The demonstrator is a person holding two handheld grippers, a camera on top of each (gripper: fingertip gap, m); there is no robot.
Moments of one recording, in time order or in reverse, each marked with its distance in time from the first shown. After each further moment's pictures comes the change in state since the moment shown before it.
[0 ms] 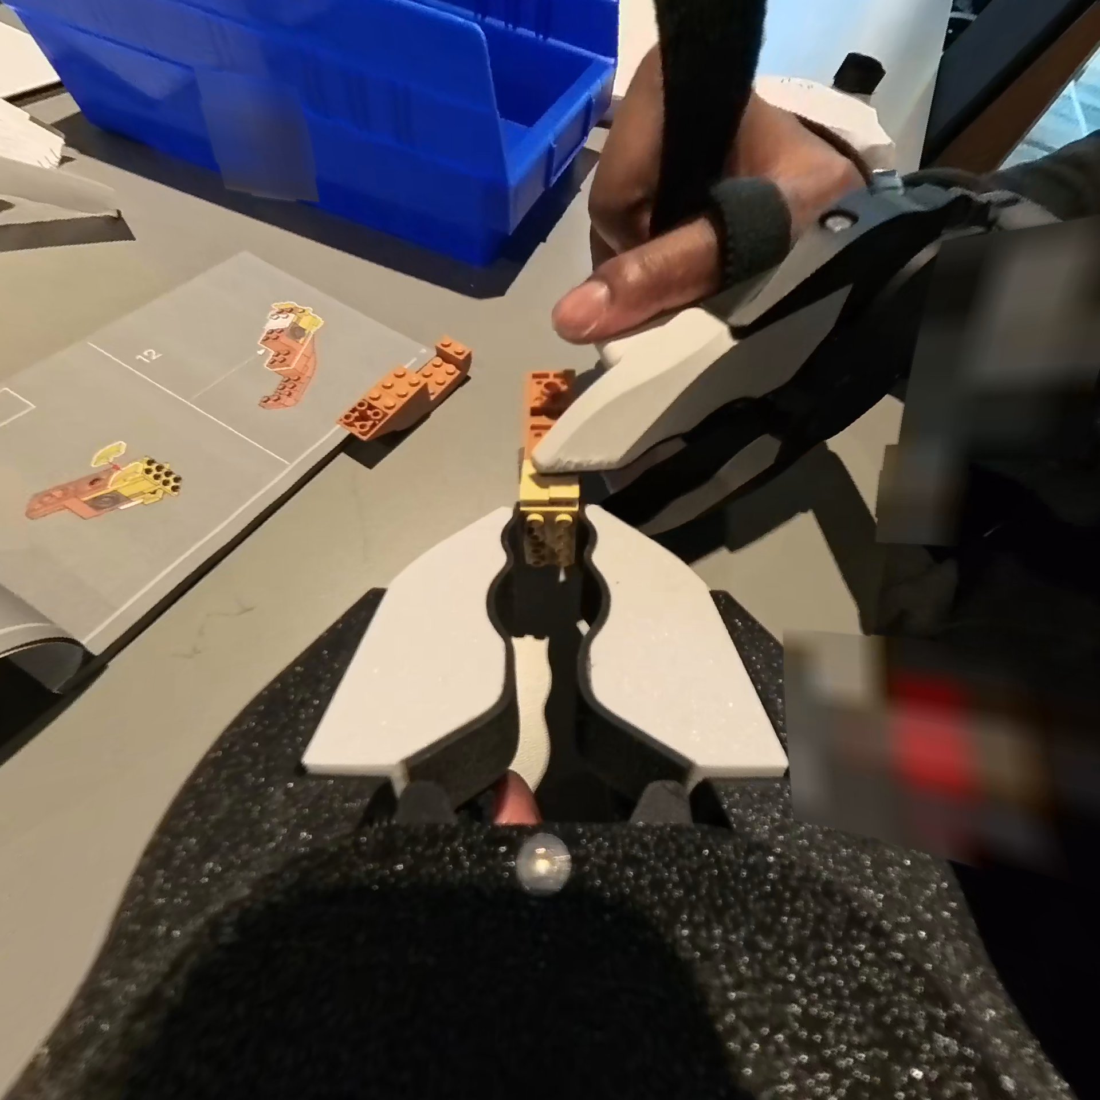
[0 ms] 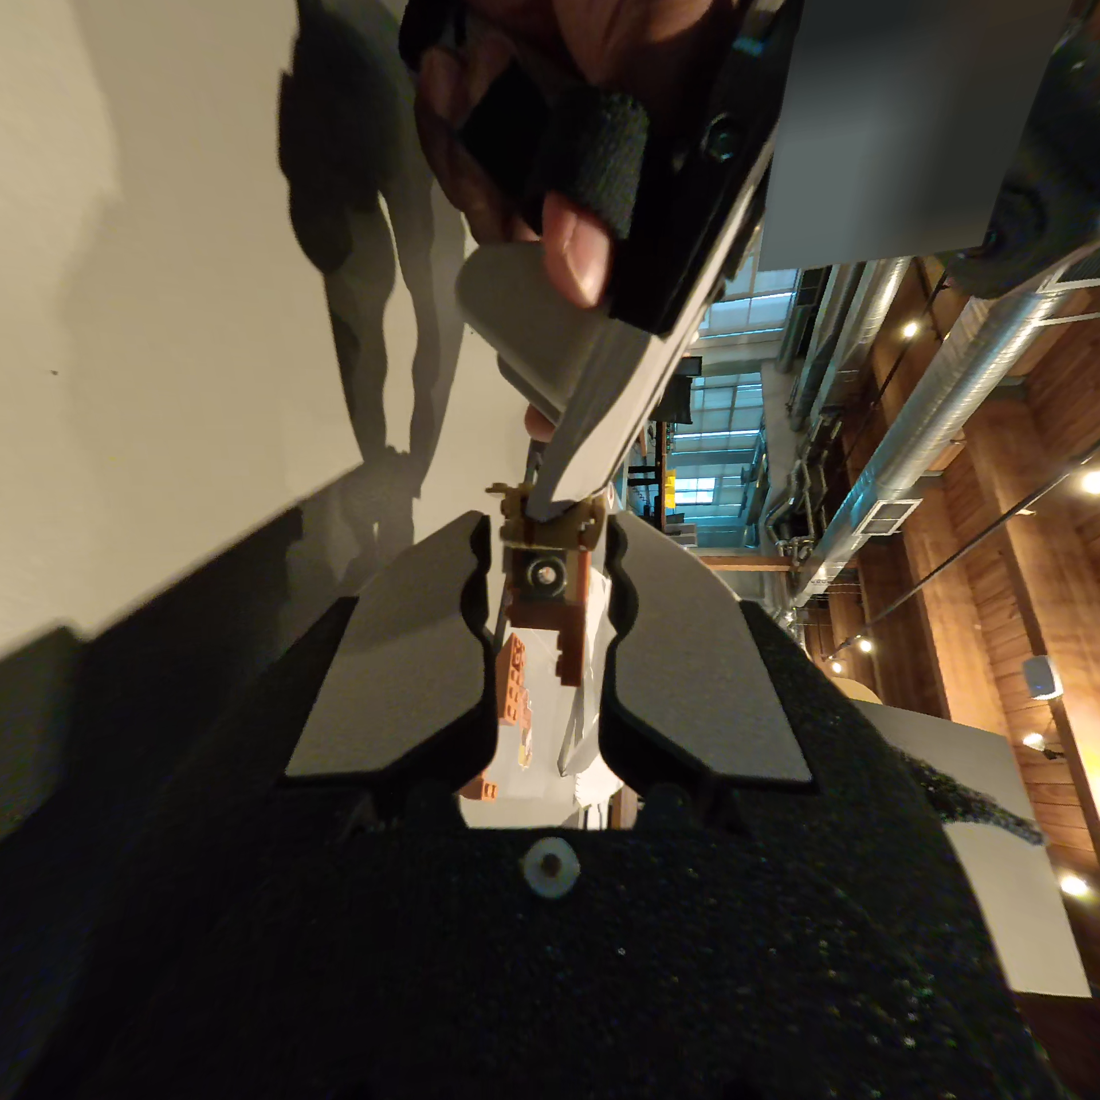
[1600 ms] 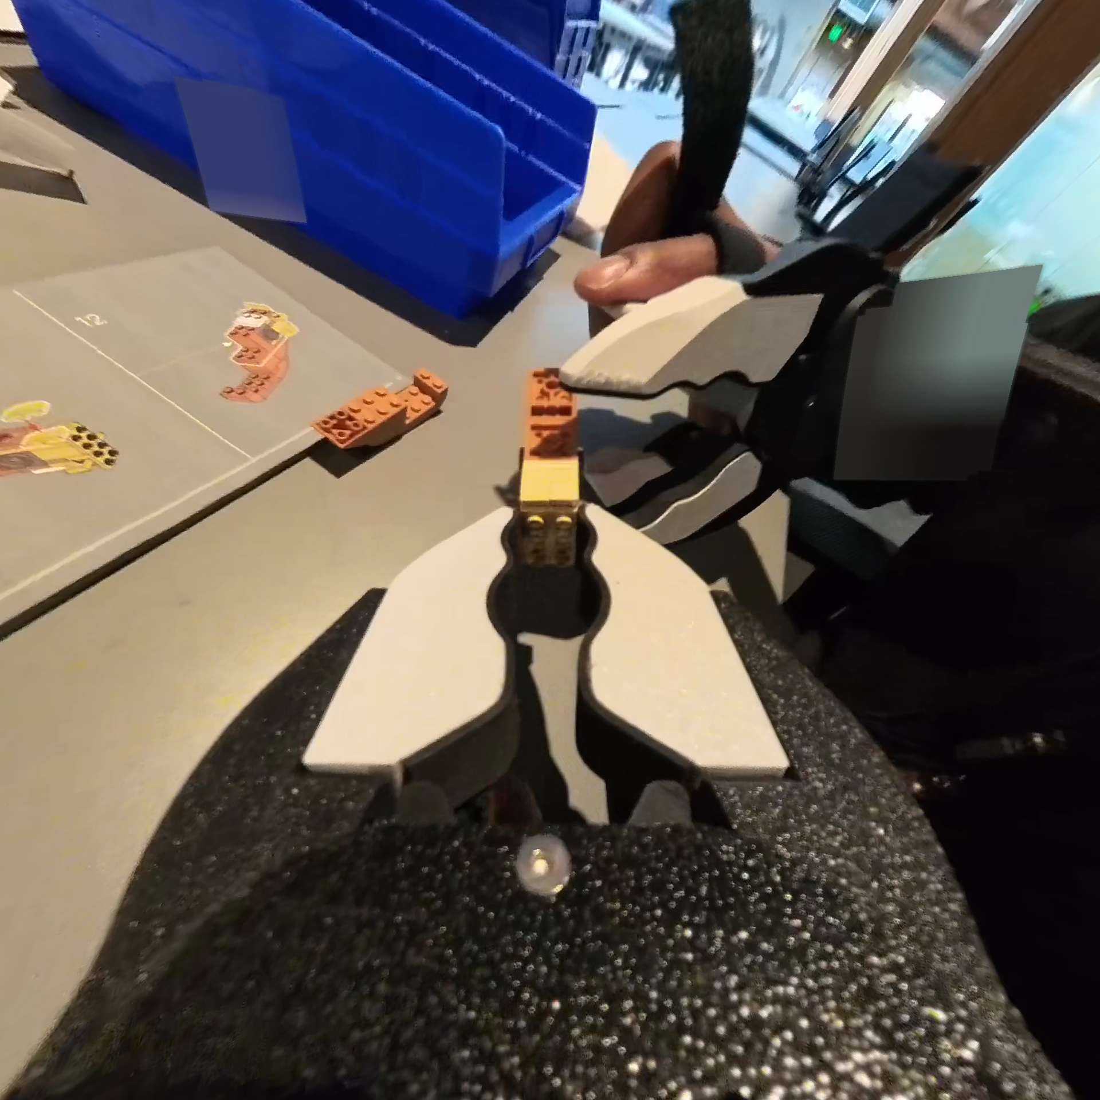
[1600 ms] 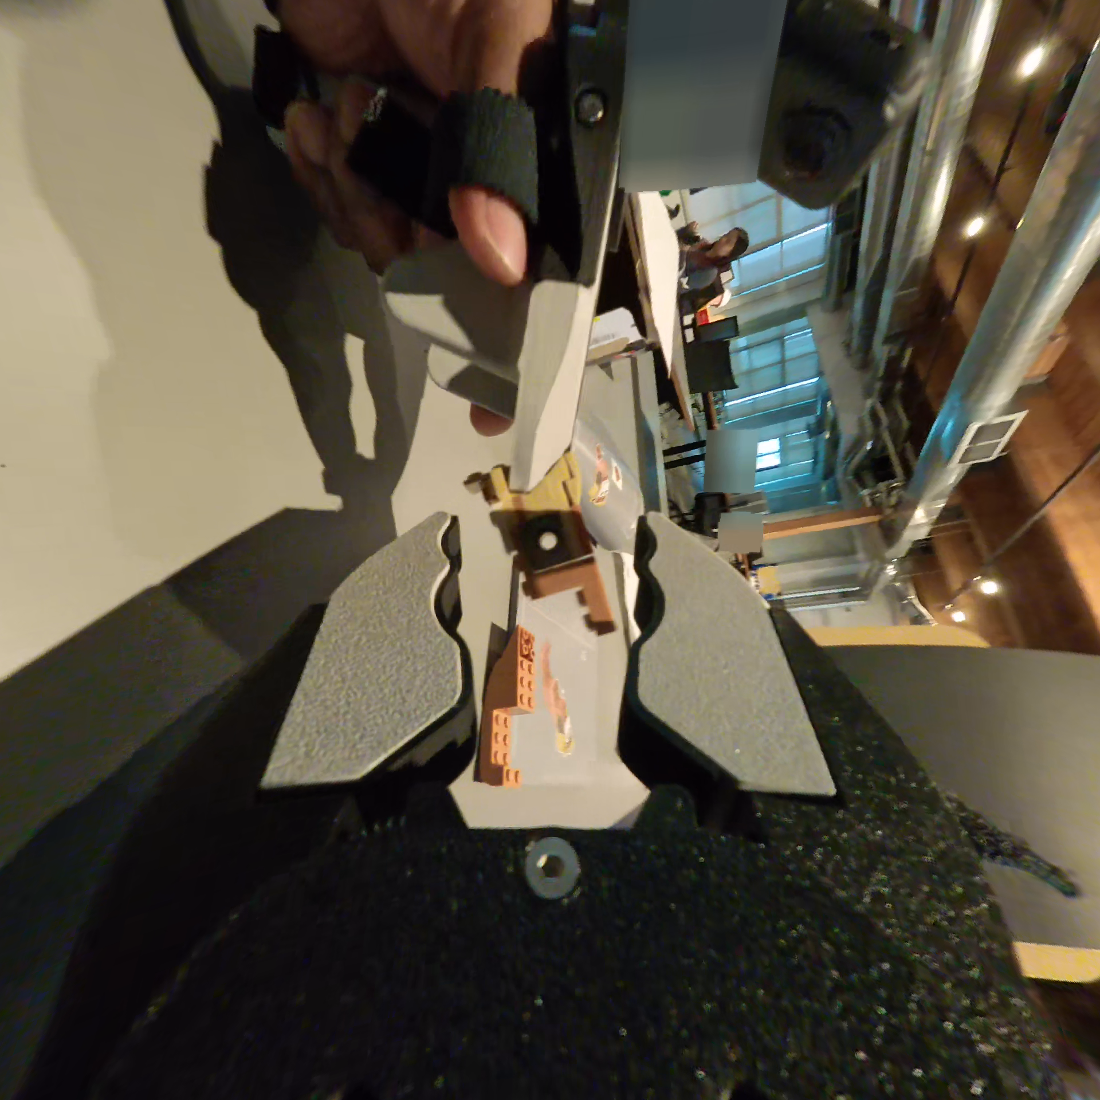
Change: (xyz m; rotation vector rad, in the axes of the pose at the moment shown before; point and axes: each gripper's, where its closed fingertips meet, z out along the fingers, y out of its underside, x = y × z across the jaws) left arm 0.000 -0.012 -0.008 0.142 0.142 -0.220; right arm 0.020 0.001 -0.010 0.004 -0.025 0.235
